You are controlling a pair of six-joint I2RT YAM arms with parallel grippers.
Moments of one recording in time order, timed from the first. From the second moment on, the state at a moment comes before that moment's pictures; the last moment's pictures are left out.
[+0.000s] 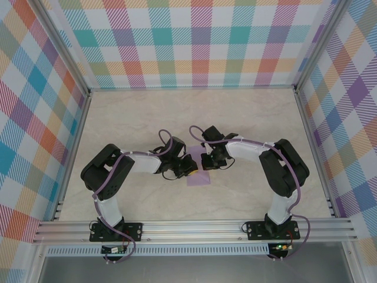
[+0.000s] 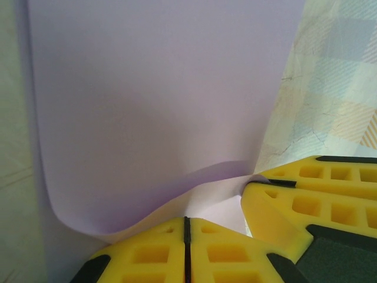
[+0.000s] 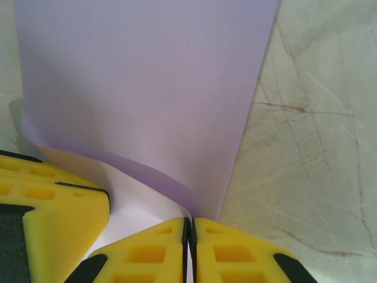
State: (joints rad) left arm -0.68 1.81 0.83 0.06 0.48 -1.10; right arm 0.65 1.81 1.09 -0.59 -0.22 0.42
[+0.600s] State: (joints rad) left arm -0.68 1.81 0.84 0.06 0.47 -1.10; right arm 0.64 1.62 1.05 -0.61 -0.30 0.48
